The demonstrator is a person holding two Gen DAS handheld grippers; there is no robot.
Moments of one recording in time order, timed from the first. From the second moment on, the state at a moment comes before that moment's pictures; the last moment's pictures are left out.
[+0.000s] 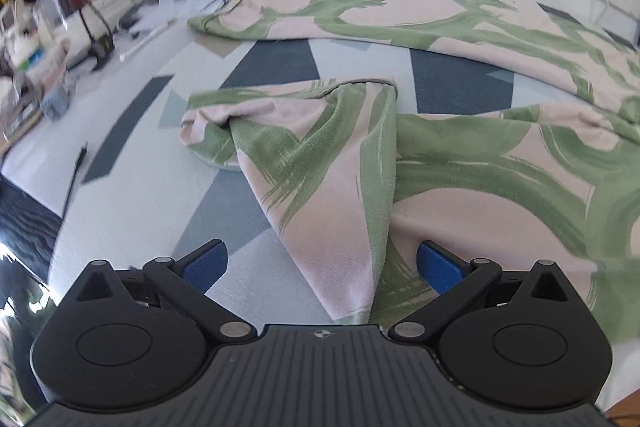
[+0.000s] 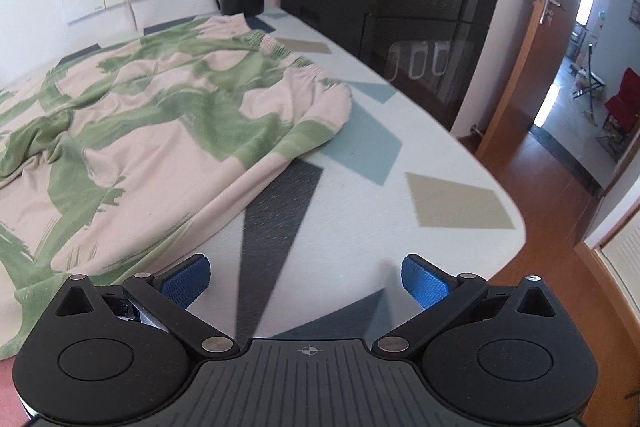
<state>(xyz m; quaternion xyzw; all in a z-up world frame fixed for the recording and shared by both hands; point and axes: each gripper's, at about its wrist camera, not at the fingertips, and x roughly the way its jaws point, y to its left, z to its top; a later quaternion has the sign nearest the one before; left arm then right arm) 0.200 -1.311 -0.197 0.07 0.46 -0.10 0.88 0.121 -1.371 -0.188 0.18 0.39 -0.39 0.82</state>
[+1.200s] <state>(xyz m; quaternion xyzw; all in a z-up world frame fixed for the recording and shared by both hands) 0.208 -1.313 -0.179 0.13 0.45 -0.07 0.88 0.130 -1.373 -0.199 0.18 0.35 -0.37 0.84</state>
